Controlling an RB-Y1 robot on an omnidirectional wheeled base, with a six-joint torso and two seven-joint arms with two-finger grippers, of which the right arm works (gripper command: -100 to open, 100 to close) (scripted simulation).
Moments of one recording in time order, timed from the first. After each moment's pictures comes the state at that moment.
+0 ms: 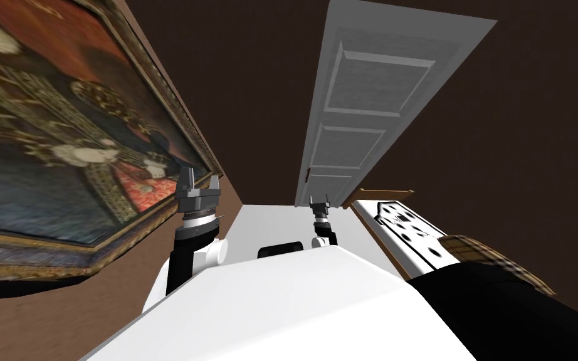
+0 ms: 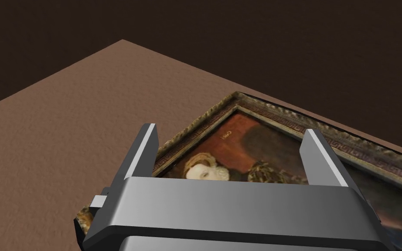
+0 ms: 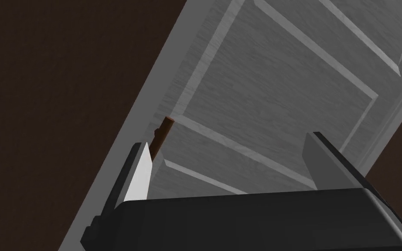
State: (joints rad) arm 0.44 -0.15 0.22 -1.76 -0.50 -0.69 -0.51
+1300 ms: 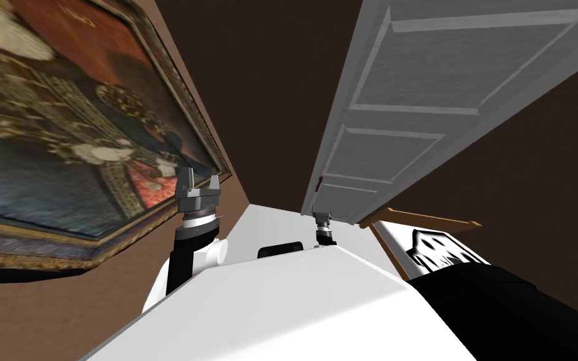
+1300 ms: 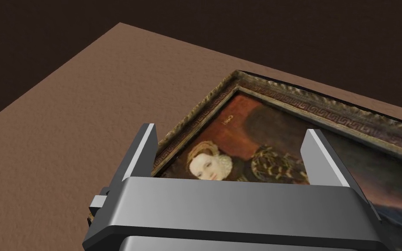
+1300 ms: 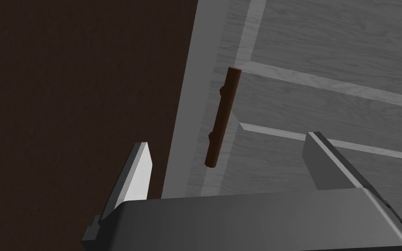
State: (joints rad) arm 0.42 -0.23 0.29 -1.50 -0.75 -0.85 -0.75
